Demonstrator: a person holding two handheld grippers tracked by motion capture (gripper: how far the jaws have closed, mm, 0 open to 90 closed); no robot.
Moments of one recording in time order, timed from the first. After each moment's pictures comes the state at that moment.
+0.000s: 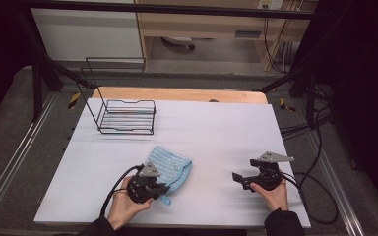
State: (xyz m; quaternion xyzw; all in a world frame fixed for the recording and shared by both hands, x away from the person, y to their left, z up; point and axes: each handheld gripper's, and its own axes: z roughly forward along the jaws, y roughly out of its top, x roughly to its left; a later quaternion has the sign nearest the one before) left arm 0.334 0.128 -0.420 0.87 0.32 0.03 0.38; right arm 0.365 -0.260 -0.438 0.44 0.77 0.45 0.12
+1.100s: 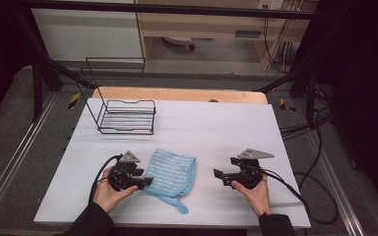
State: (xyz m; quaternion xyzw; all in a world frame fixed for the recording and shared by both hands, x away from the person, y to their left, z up) left arm 0.366 0.188 -0.429 0.85 0.40 0.06 0.34; right arm 0.368 -0.194 -0.424 0.43 0.77 0.46 0.11
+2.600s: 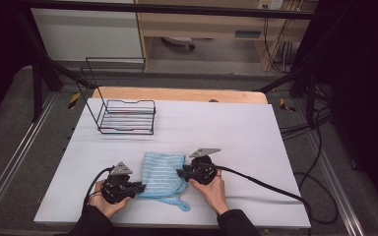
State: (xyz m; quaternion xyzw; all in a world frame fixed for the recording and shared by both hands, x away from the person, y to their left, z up) left arm 0.334 0.204 -0.436 0.83 0.41 0.06 0.36; right arm 0.391 -0.083 -0.450 0.39 0.82 0.42 0.05
